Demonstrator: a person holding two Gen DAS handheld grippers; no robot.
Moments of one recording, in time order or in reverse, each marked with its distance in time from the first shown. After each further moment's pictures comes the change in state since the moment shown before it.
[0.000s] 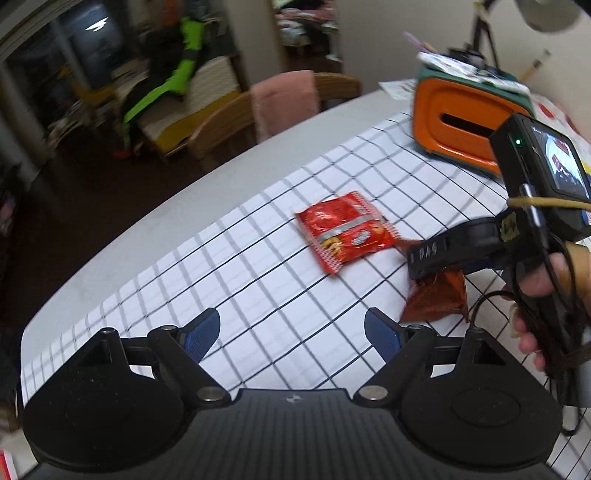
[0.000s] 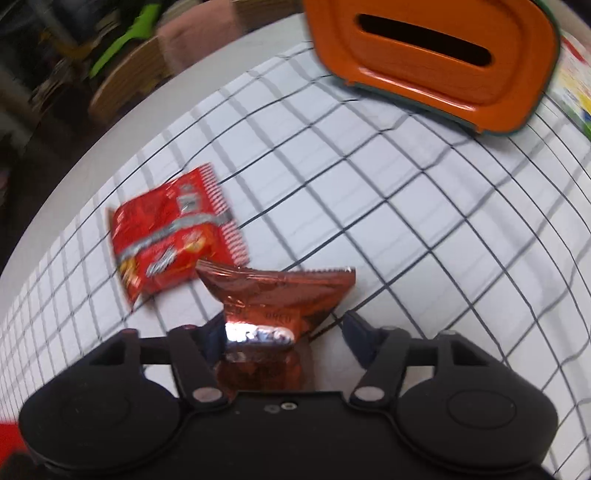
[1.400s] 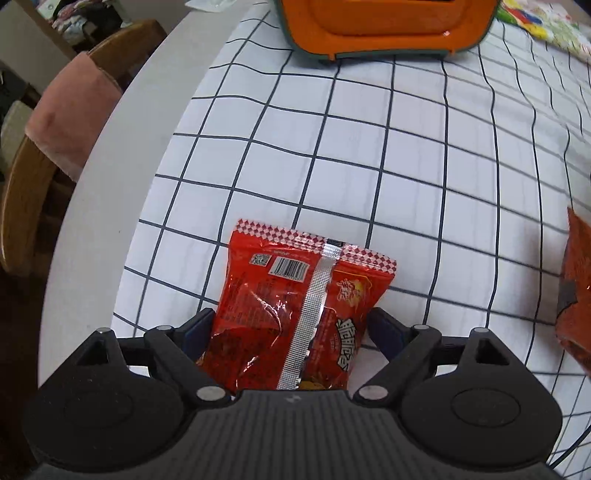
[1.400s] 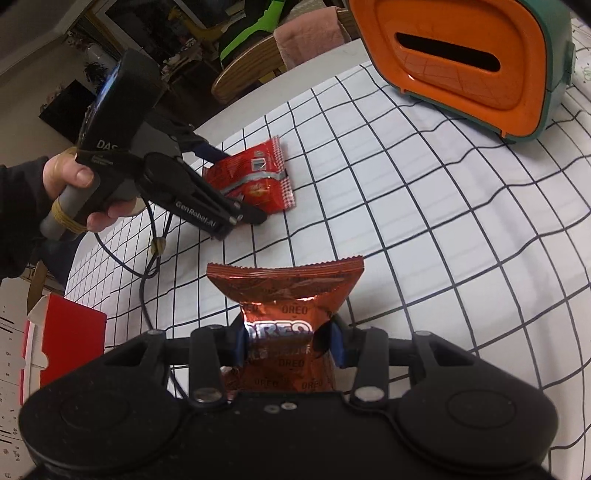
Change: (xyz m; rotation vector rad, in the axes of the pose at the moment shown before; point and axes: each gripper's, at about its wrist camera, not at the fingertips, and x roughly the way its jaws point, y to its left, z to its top) left arm 0.192 -0.047 0.104 0.585 0.248 -0.293; right arm -0.048 -0.073 -0.029 -0.182 -0.017 0.356
